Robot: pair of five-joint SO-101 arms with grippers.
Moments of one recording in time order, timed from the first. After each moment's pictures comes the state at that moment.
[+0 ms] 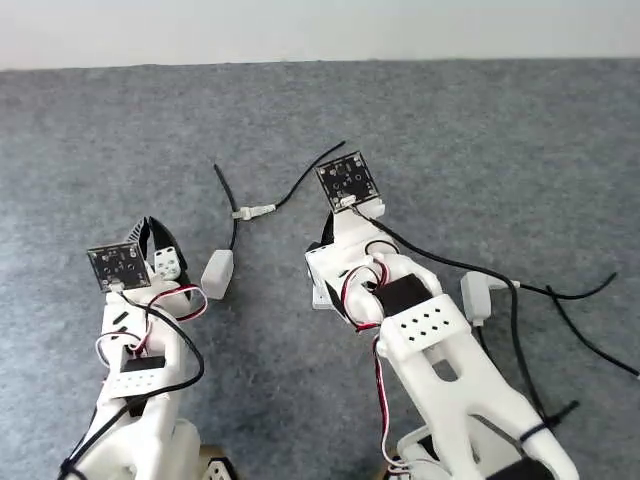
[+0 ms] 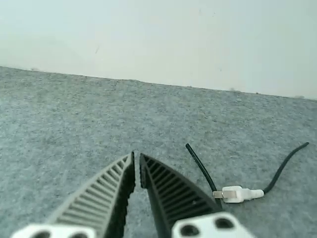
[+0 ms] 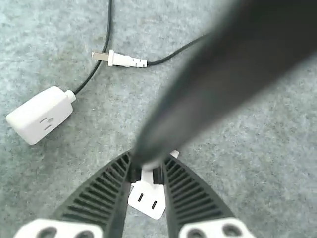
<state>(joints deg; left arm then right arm) -12.1 -35.6 90.9 -27.6 9.3 -28.0 -30.2 49.2 35.9 -2.7</state>
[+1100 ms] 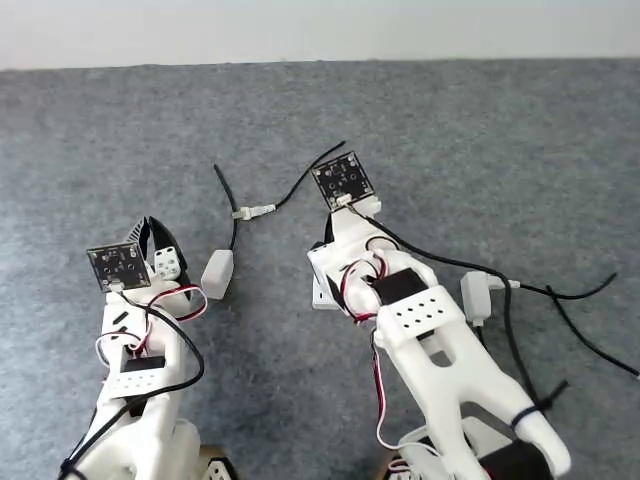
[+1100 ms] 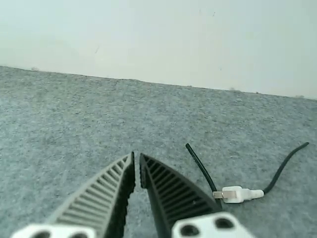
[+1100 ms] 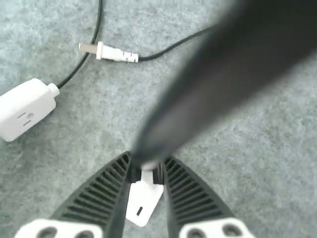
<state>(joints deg) -12.1 -35.6 90.9 -27.6 9.3 -26.3 -24.9 49.2 31.8 1.5</state>
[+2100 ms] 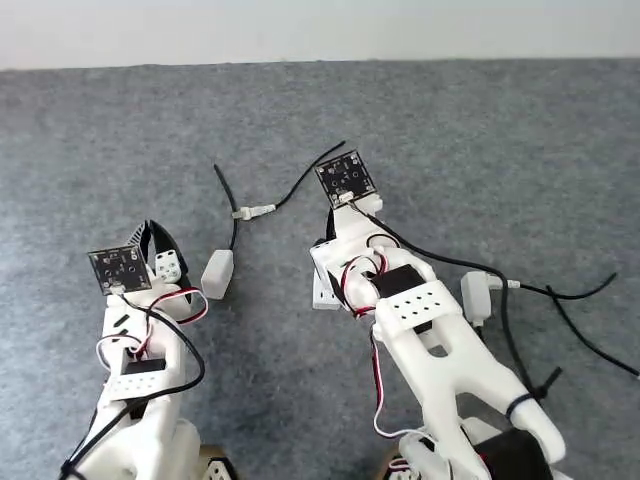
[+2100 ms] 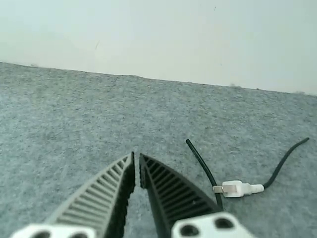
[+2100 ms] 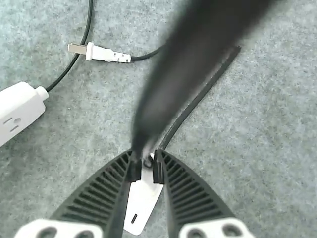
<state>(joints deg) -12.1 -36.0 92.0 -27.6 9.3 -25.1 -20.9 49.0 28.7 1.5</state>
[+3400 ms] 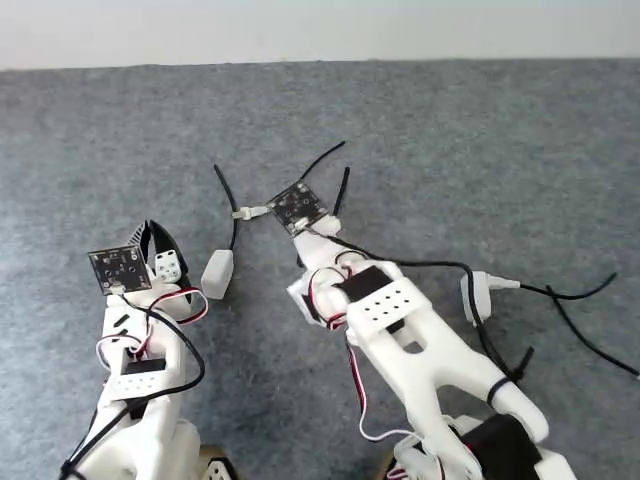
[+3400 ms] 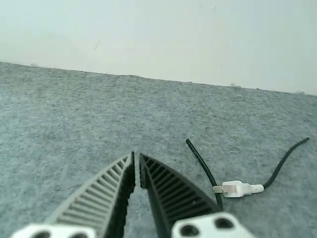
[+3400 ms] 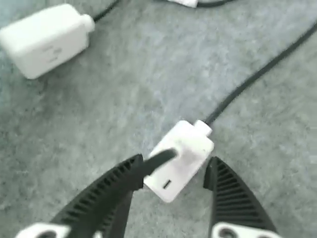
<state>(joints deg) -12.1 -36.0 92.0 -27.6 9.3 -33.8 -16.4 45.2 41.2 5.6</state>
